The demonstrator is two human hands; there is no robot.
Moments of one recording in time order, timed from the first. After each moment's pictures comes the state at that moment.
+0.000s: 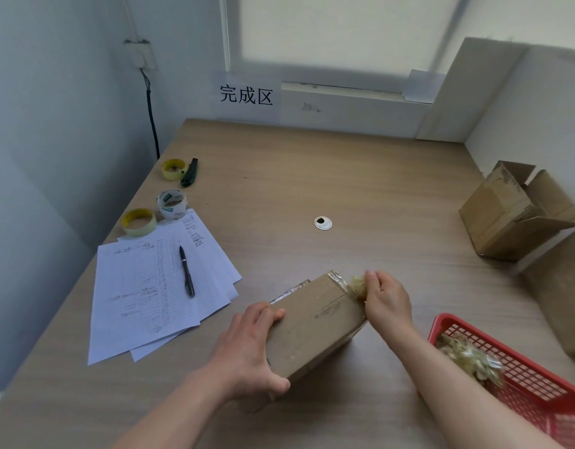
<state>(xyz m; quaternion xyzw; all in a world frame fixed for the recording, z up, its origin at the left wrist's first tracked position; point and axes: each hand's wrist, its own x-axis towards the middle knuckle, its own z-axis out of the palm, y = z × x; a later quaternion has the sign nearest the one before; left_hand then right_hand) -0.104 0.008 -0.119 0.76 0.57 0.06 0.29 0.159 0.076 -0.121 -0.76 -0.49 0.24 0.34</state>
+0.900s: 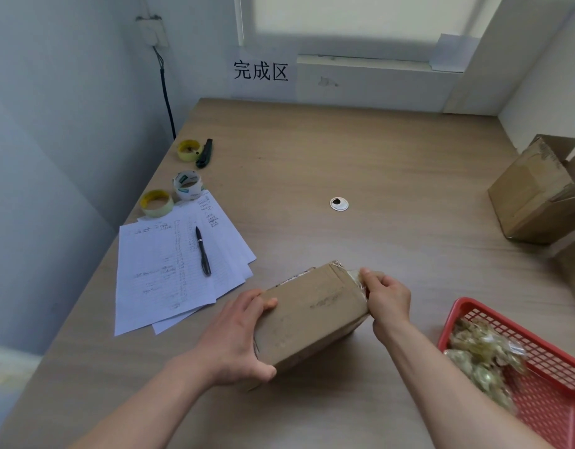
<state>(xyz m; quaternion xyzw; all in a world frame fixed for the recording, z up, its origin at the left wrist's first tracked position) -0.137 -0.007 -0.113 0.76 0.58 0.03 0.28 0.135 0.069 -0.160 -0.68 -0.28 0.45 0.52</state>
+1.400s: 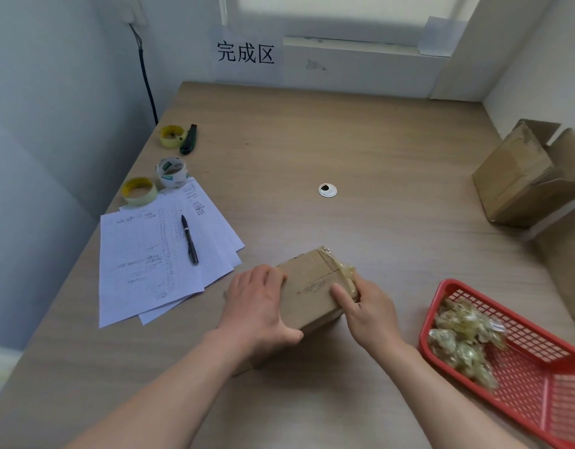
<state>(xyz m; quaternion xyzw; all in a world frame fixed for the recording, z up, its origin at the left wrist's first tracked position) -0.082 0.013 -0.125 0.77 0.62 0.06 0.15 0.142 0.015 -0.151 -0.70 -0.63 0.24 0.23</state>
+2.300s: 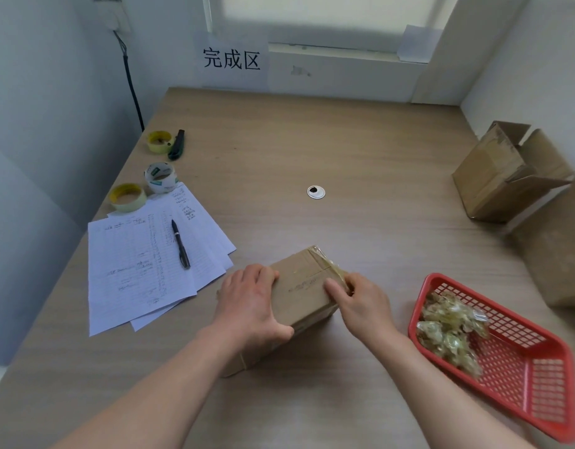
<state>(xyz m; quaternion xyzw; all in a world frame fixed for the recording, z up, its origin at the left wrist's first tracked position) -0.085 0.017 -0.122 0.77 0.61 0.05 0.17 0.142 0.013 -0.141 -0.72 -0.60 0.25 0.23</state>
